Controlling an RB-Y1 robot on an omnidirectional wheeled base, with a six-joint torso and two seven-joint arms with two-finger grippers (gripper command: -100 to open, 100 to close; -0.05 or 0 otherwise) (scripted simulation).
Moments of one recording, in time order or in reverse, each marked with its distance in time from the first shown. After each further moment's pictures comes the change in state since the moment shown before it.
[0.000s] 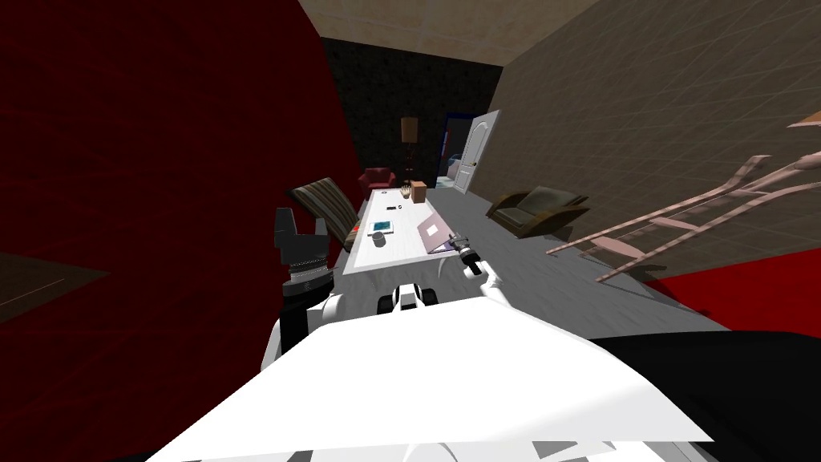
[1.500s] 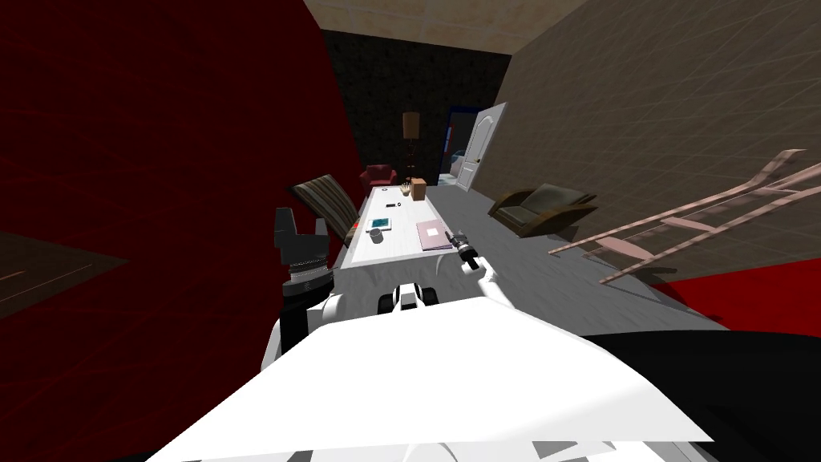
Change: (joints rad) left arm 0.000 0.000 0.000 0.000 0.000 0.000 0.000; right arm -0.063 -0.018 0.024 0.038 -0.067 0.068 -0.147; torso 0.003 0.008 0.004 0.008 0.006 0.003
